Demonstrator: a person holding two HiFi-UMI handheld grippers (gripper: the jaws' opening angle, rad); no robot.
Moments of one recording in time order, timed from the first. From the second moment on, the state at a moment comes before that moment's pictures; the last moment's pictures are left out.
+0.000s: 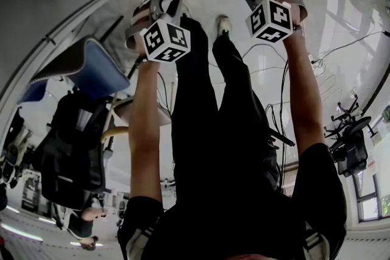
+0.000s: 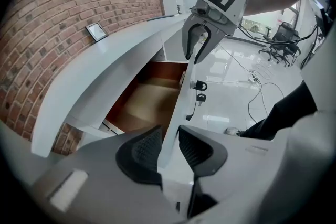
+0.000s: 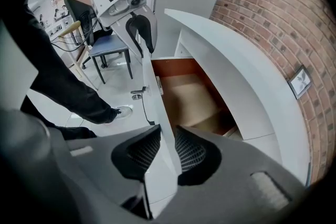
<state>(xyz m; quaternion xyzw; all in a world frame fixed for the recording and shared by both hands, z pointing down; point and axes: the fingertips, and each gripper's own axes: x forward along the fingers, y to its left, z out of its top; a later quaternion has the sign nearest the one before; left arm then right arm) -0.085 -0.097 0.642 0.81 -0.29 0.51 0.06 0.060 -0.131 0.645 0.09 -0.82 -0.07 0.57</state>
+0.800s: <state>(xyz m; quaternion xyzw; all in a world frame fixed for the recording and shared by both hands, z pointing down) -0.099 -0.124 0.639 0.77 -0.37 0.51 0.06 0.051 -0.158 0.640 0.17 -0.82 -0.09 0.54</state>
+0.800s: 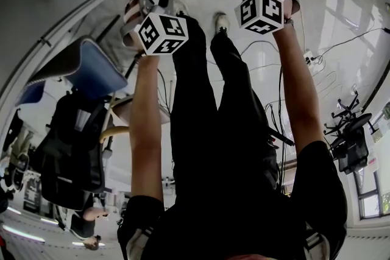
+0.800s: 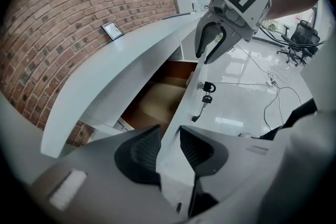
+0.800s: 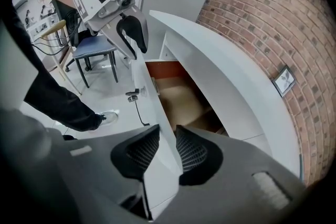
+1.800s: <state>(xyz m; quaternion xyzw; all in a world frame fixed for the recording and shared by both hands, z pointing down) -0.104 -0.108 0.594 0.77 -0.50 0.39 0.09 0.070 -0.150 0.609 0.31 -0.85 -0.01 0.43</state>
